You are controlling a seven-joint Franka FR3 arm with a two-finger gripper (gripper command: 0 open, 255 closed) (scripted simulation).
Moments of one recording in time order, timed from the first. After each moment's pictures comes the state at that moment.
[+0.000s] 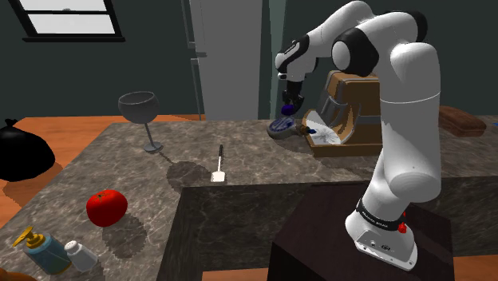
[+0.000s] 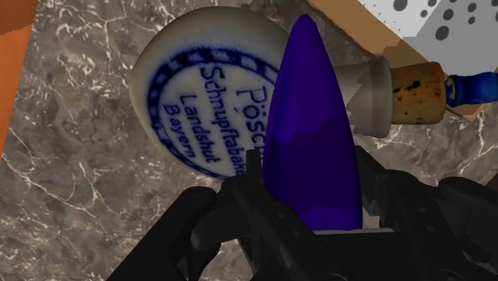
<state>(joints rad) 0.19 0.37 -0.84 -1.87 0.34 2.06 -2.04</state>
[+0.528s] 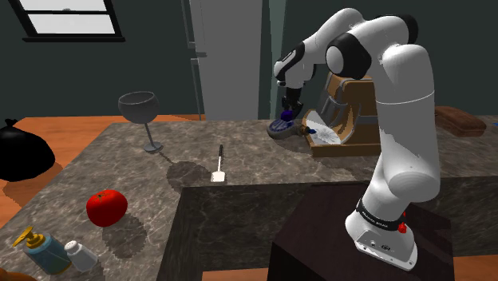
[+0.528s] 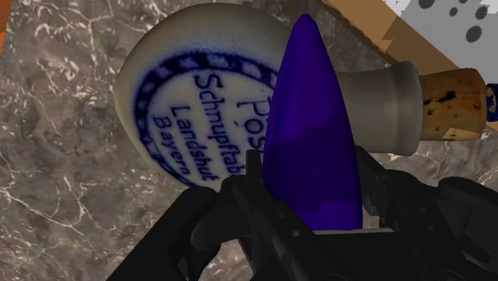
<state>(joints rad) 0.16 0.42 -0.81 -1.90 0.39 2.12 -2.07</state>
